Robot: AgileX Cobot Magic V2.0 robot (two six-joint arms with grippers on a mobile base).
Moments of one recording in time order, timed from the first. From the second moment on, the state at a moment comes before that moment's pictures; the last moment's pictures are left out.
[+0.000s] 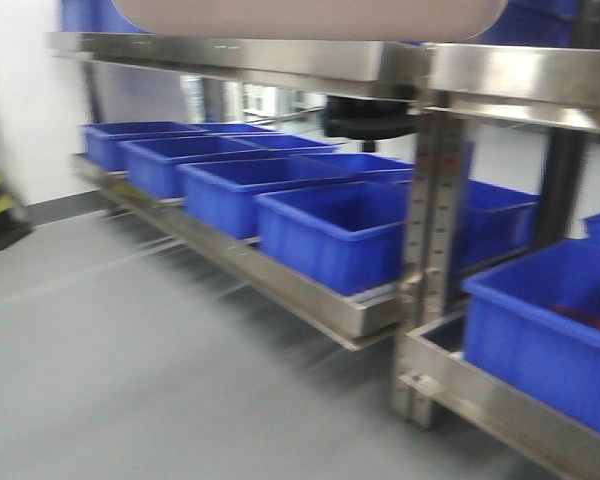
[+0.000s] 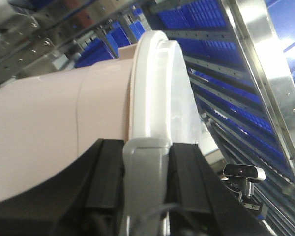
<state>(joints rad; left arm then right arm) 0.00 1.53 -1.34 -1.76 0.99 0.78 -0.18 1.46 -1.36 1.47 0.99 -0.72</state>
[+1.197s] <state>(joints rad) 0.00 1.53 -1.34 -1.76 0.99 0.78 -0.18 1.46 -1.36 1.47 0.99 -0.72</state>
